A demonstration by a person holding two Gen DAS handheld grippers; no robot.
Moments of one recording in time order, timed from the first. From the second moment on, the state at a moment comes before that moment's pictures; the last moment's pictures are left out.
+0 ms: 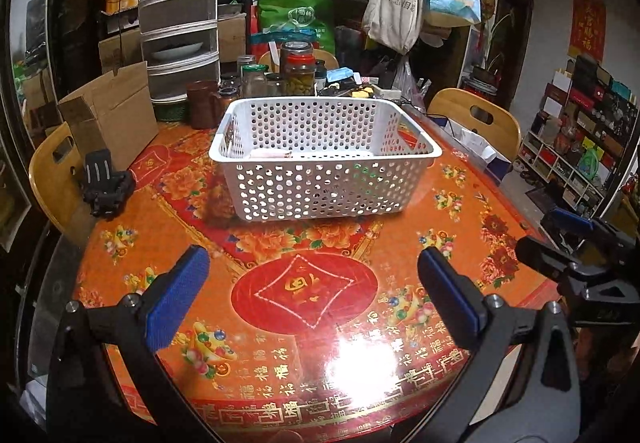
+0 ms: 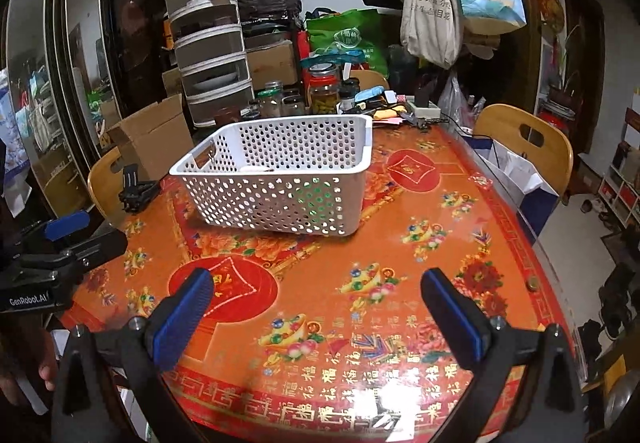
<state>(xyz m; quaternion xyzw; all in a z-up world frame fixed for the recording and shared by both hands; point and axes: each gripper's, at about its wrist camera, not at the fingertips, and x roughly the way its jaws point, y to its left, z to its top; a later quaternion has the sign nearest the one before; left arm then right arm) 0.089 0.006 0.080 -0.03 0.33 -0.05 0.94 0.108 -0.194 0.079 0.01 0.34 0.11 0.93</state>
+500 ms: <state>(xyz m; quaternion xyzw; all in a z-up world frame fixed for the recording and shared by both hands) 0.101 0.018 0.076 -0.04 0.34 -0.05 0.94 0.109 -0.184 0.080 0.00 0.34 0.13 0.93</state>
